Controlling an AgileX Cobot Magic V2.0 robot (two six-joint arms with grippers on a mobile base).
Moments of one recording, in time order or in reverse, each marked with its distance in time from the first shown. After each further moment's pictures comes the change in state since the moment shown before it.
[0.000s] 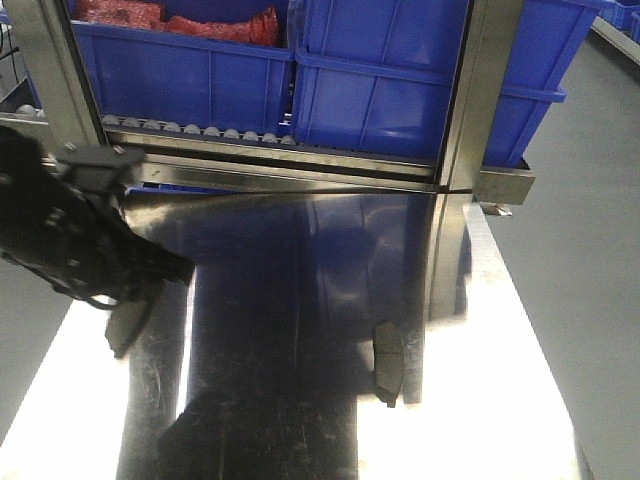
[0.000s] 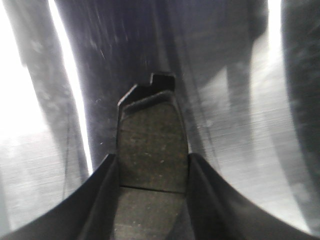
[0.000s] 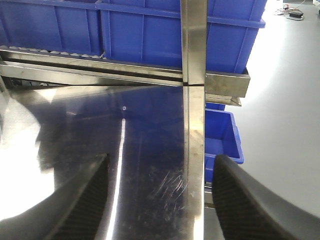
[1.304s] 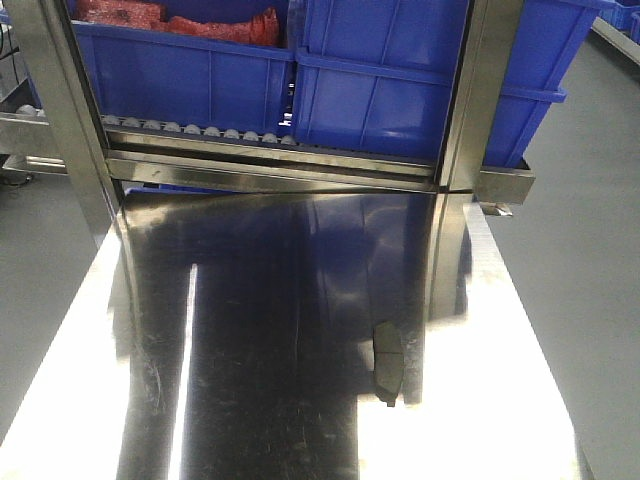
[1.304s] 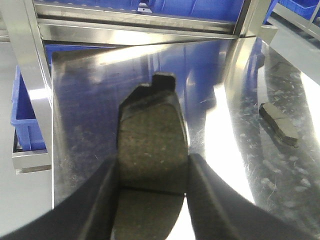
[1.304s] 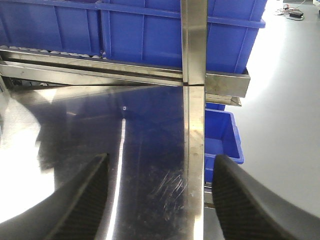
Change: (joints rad) left arm -0.006 -1.160 0.736 0.080 -0.292 -0.004; right arm 0.000 0.000 0.000 0.000 0.000 0.000
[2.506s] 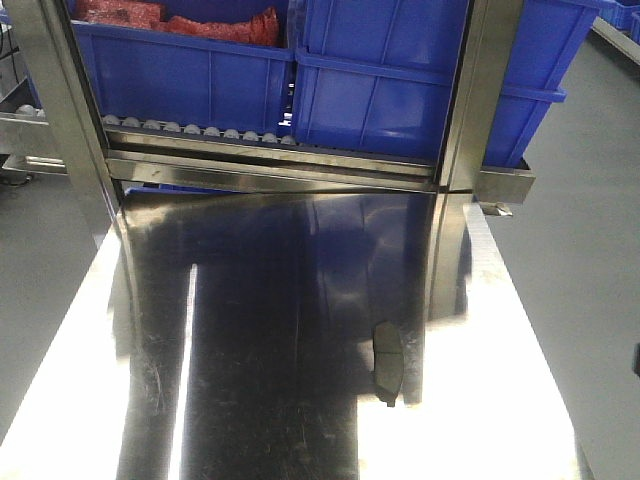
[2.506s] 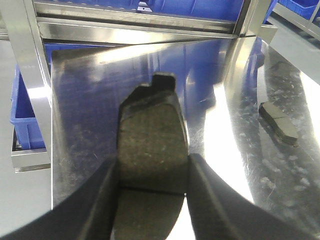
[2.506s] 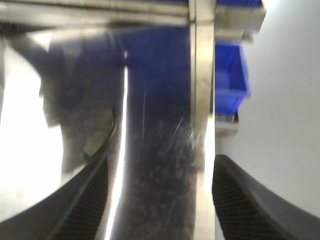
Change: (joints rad) left arm 0.000 0.000 0.001 -0.003 0.000 -0.002; right arm 0.000 0.437 -0.269 0.073 0.200 0.001
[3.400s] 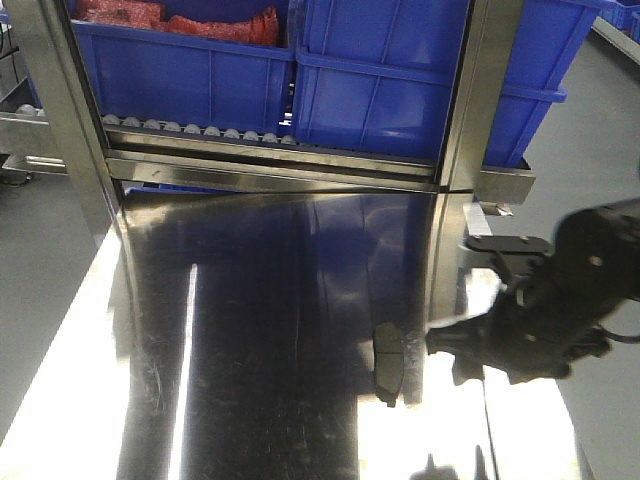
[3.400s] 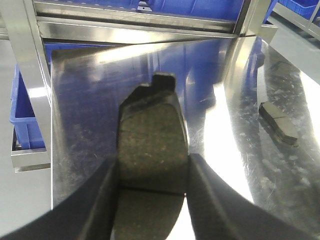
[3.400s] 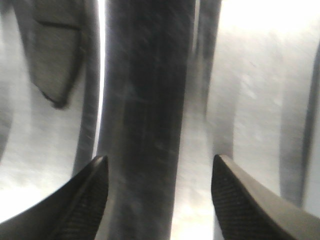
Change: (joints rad) left arm 0.000 0.000 0.000 0.000 0.000 0.000; right arm 0.159 0.953 -0.285 0.023 0.061 0.150
